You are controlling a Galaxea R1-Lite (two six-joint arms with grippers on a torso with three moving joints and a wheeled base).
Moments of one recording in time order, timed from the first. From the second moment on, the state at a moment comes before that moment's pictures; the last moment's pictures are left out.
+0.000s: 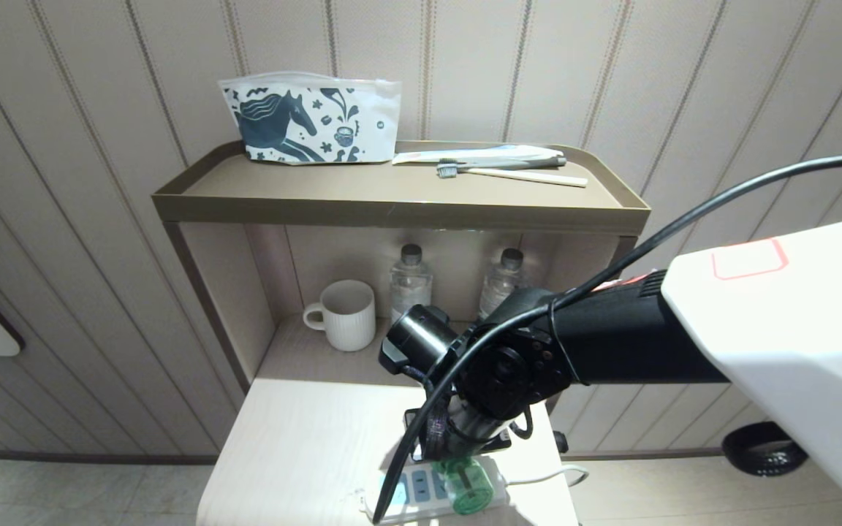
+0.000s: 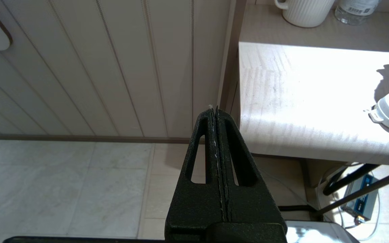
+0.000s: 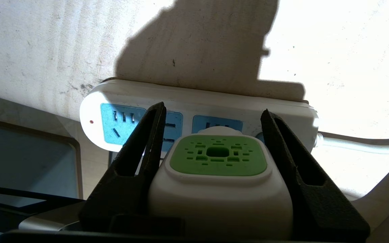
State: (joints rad) left arm 0.00 0.00 -0.12 0.31 0.00 0.01; right arm 0.85 2.16 -1.59 0.60 -0.13 0.66
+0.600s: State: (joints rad) left arm 0.00 0.00 -0.12 0.31 0.00 0.01; right arm 0.86 2.15 -1.59 0.60 -0.16 0.66
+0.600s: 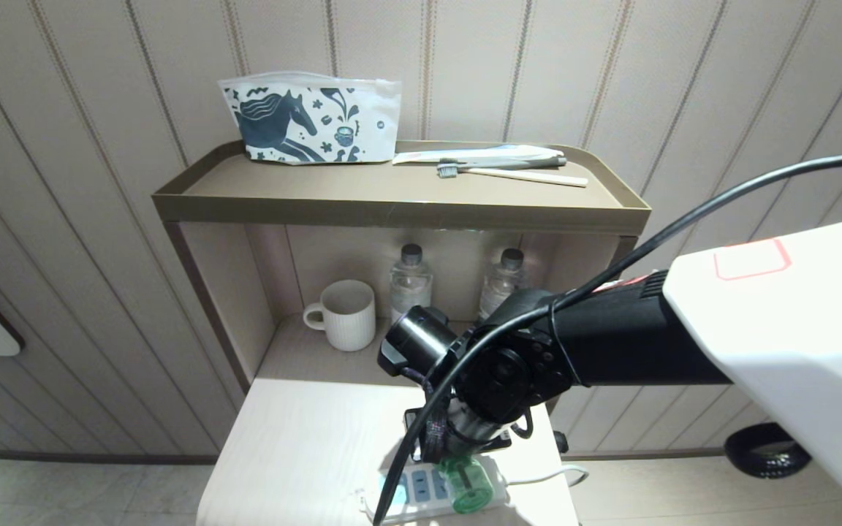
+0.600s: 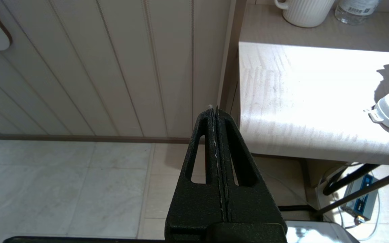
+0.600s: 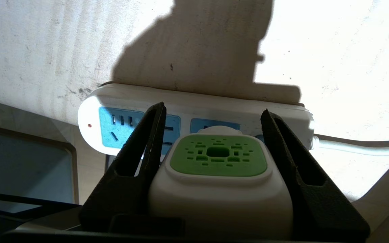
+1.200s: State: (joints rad) left arm 0.00 0.00 -0.12 0.31 0.00 0.01; right arm 0.86 2.15 -1.58 0.60 -0.16 0.66
